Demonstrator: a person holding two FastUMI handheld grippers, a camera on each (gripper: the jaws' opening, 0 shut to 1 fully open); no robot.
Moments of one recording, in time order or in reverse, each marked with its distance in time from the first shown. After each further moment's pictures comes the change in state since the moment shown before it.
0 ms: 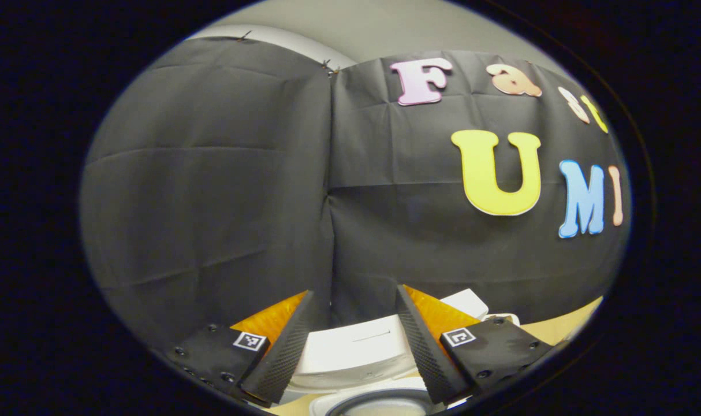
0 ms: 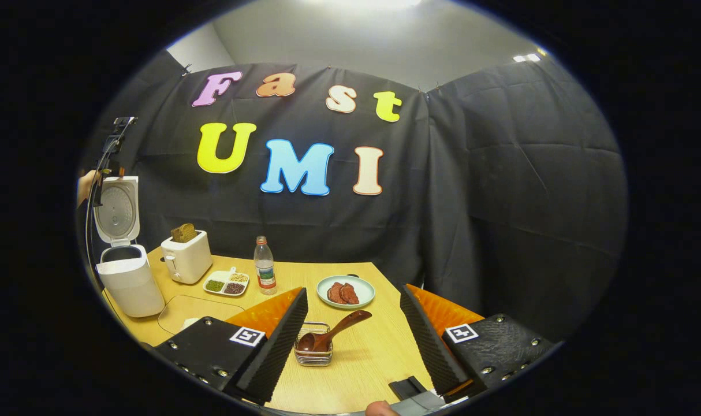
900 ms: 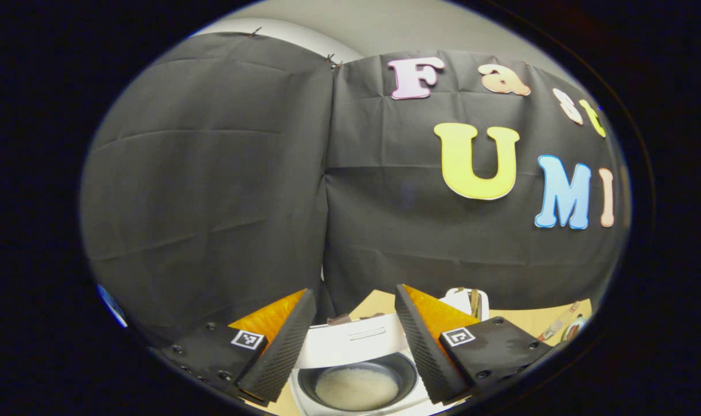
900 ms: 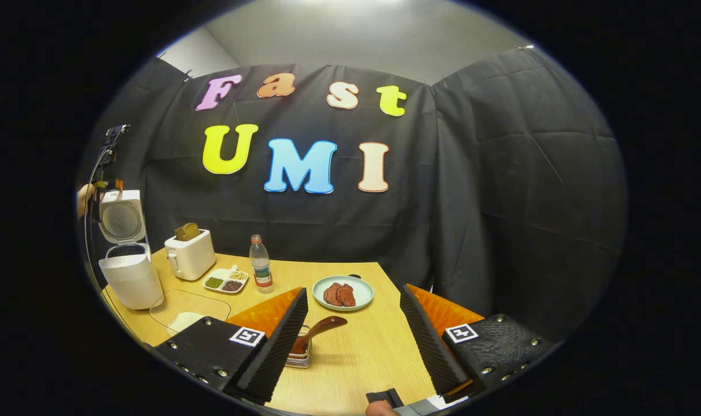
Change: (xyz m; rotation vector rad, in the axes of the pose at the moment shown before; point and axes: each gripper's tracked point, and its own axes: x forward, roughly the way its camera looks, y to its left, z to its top) left arm -0.118 -0.044 -0.063 -0.009 0.074 -0.001; right arm 0.033 -0.056 -0.004 0.018 0.008 0.101
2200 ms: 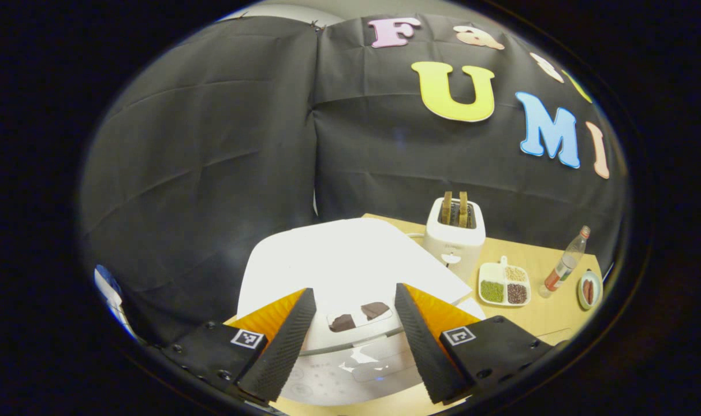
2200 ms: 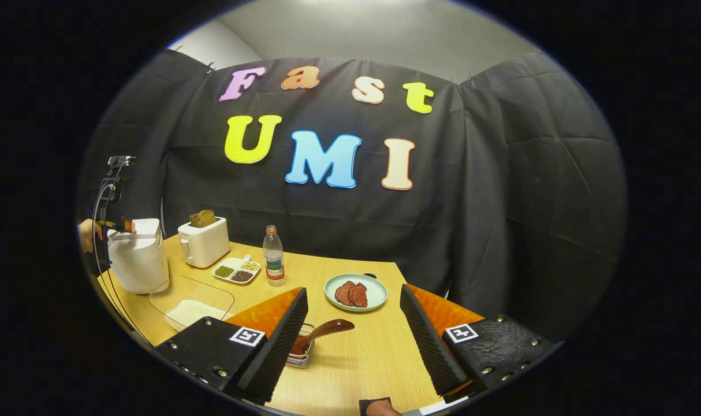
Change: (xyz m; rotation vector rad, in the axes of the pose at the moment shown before) left arm -0.053 -0.035 -0.184 0.056 0.258 -0.018; right arm 0.022 0.010 -0.010 -0.074 0.028 0.114
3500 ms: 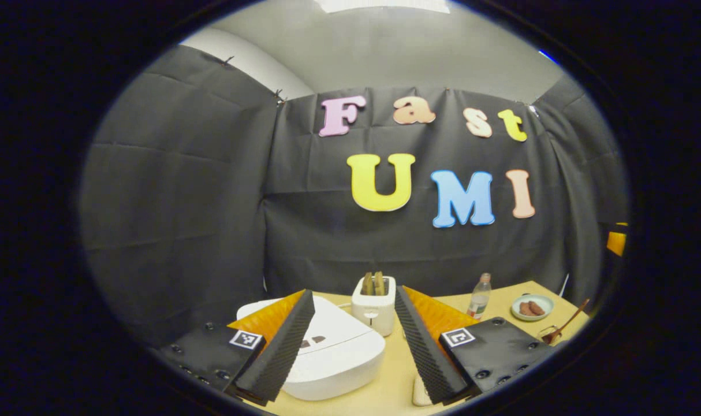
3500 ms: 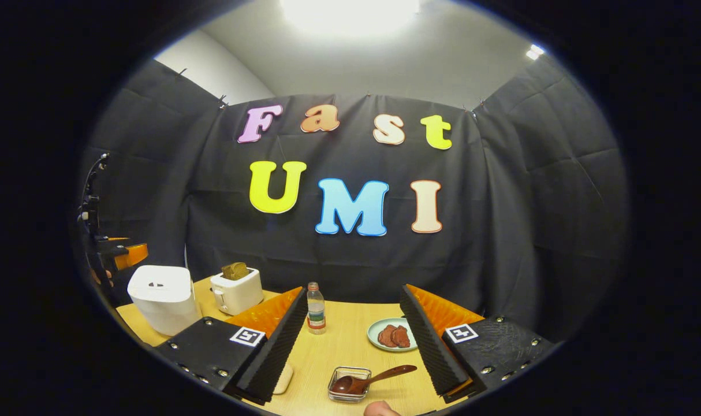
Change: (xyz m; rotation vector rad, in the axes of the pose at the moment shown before) left arm -0.199 -0.054 0.091 0.027 -0.495 -0.337; right arm -0.005 0.082 0.104 0.065 -0.249 0.090
